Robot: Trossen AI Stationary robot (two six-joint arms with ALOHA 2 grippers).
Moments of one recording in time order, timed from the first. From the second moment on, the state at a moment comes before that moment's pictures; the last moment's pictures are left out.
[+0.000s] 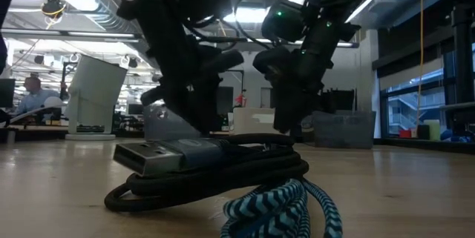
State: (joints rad) left arm -0.08 1.78 1.03 -0.33 -0.30 -0.99; right arm -0.15 1.78 1.06 -0.38 -0.10 0.75
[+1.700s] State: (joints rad) left arm -0.07 1.71 1.03 -0.35 -0.42 -0.96; right arm -0.23 1.80 1.06 -0.23 -0.26 0.69
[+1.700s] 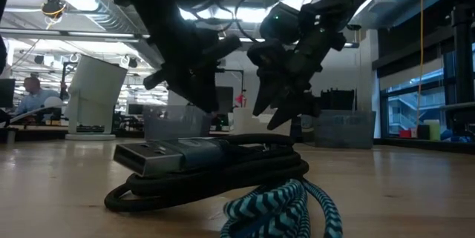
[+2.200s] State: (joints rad) left arm -0.04 1.80 1.03 -0.35 -0.35 -0.98; right arm -0.26 1.80 1.06 -0.18 -0.28 0.67
